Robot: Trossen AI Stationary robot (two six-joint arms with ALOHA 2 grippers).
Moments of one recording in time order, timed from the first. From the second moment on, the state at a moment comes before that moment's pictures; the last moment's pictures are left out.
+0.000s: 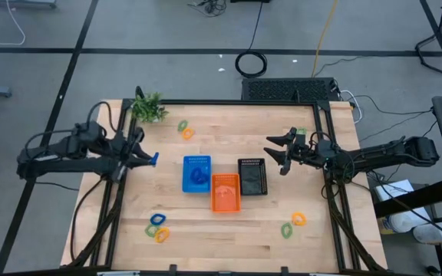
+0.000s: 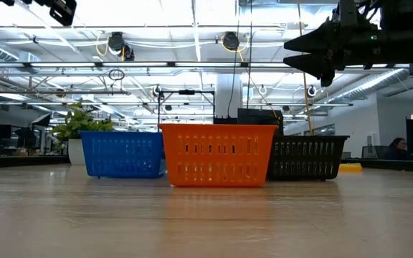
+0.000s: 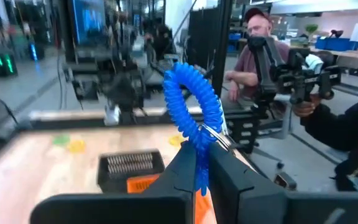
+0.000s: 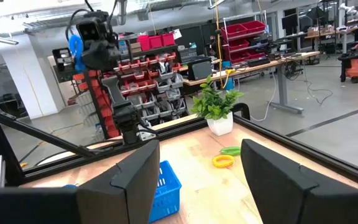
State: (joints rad) left arm 0.12 0.35 0.56 -0.25 0.42 -0.05; right arm -0.05 0.89 0.17 0.82 0.23 0.22
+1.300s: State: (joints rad) left arm -0.03 1.23 0.86 -0.53 0.07 -0.11; right arm -0.05 0.89 0.17 0.82 0.23 0.22
